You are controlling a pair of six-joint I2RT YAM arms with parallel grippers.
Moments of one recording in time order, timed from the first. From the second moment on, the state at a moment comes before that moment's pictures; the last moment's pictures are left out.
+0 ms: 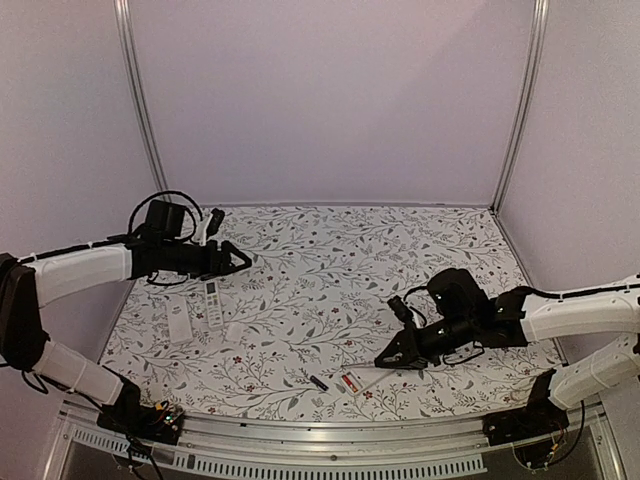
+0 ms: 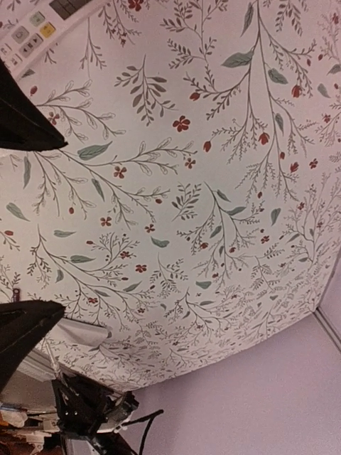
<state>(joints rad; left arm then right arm) -0.31 1.37 0.82 -0.18 0.54 -0.37 0.94 1.28 0.56 -0.05 -0.52 0.94</state>
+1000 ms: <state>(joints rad) -0.97 1.53 0.65 0.20 0.41 -0.85 0.93 1.40 0.70 -0.31 -0.48 0.56</state>
